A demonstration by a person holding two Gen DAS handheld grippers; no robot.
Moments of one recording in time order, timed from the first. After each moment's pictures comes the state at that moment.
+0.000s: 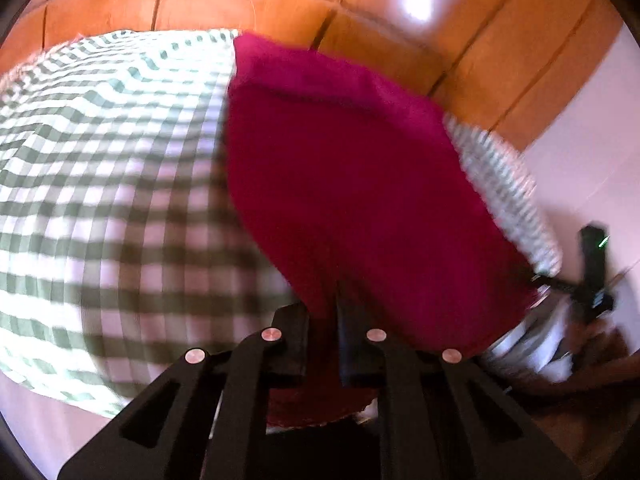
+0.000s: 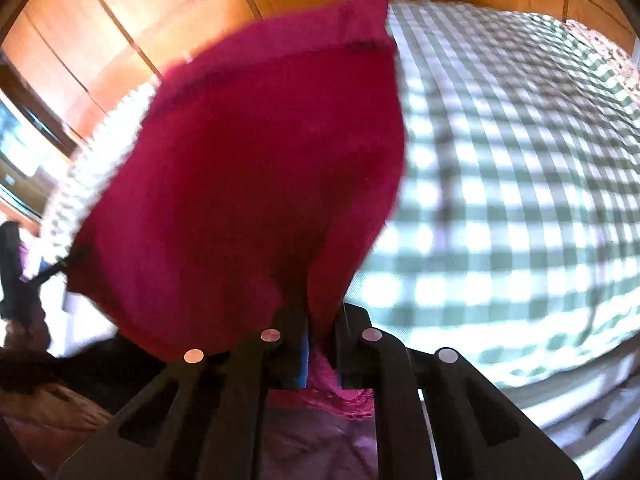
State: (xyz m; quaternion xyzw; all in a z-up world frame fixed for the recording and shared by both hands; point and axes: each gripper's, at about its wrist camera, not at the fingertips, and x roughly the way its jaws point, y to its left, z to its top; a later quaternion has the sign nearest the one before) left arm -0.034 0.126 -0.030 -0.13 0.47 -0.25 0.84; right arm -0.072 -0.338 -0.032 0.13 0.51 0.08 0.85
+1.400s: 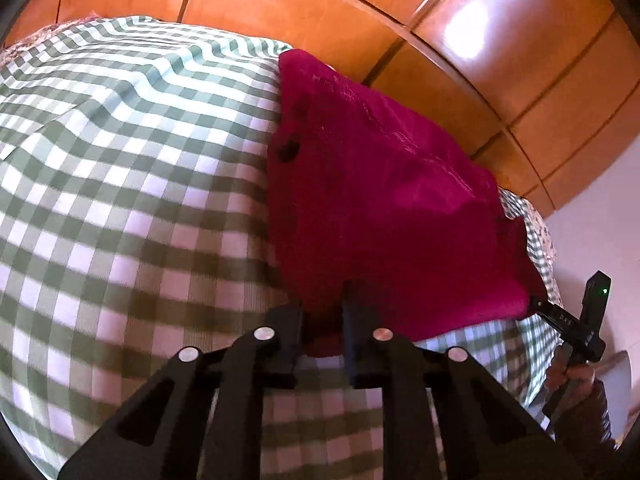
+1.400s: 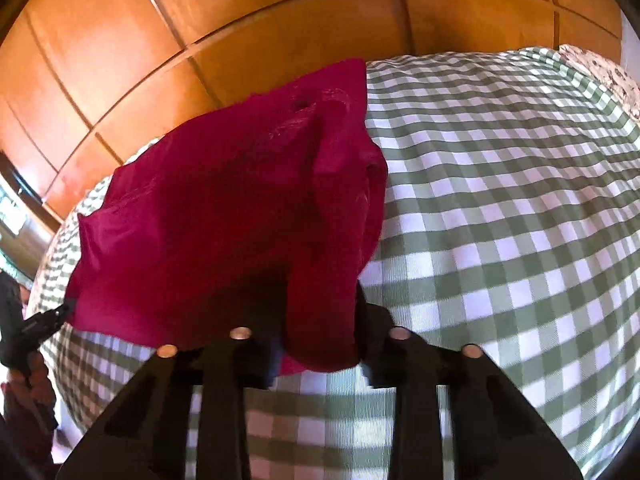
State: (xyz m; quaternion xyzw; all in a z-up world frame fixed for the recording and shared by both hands) left arm 0.086 0.124 -0.059 -0.18 0.47 -0.19 0.84; right arm 0.046 -0.373 -0.054 0.15 0.44 0.01 0.89
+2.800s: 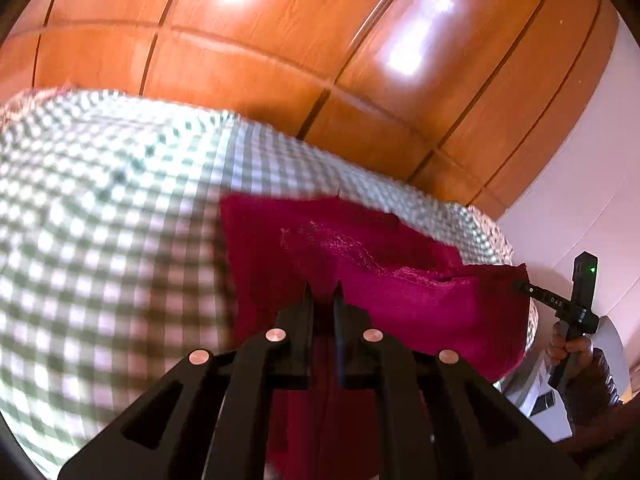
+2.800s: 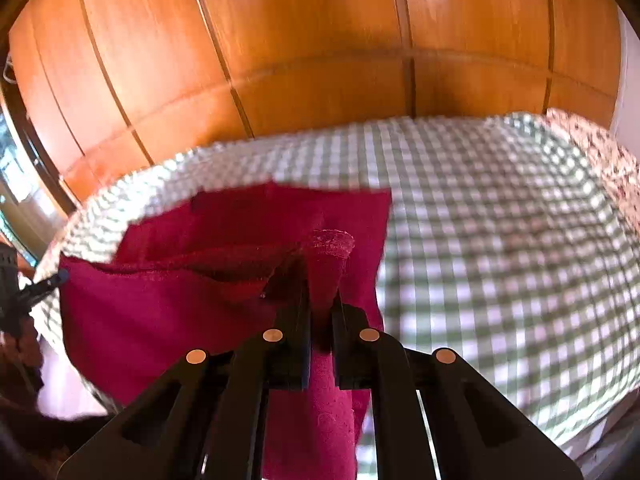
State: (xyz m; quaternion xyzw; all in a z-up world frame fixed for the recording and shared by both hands) left arm 0.040 0.147 0.023 -0.16 0.37 -0.26 0.88; right arm -0.018 -0.377 0.033 0.10 0.38 0.03 0.92
